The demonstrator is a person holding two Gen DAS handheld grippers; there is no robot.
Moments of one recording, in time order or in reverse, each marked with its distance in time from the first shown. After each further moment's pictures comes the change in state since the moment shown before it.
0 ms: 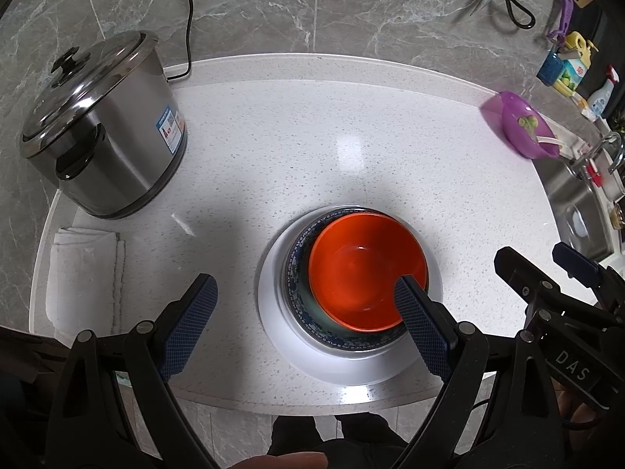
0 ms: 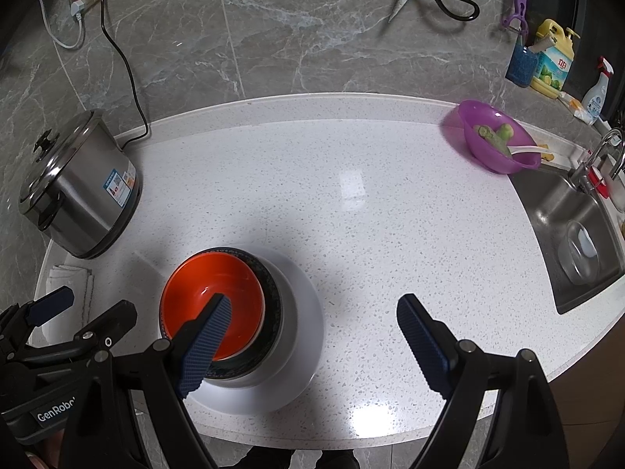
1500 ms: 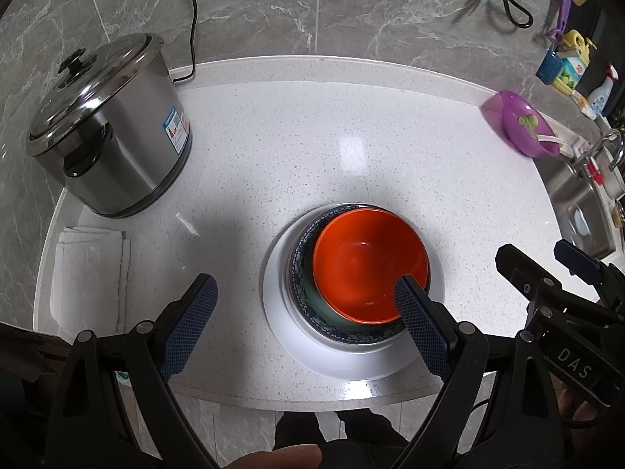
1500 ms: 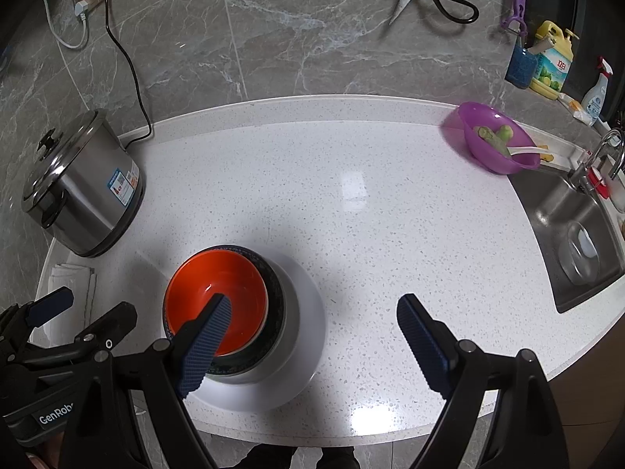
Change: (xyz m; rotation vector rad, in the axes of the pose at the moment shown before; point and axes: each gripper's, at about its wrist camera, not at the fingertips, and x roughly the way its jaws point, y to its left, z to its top) left arm -0.004 0.005 -0.001 0.014 -0.009 0.005; right arm -0.002 0.003 -0.002 0.003 -0.005 -0.002
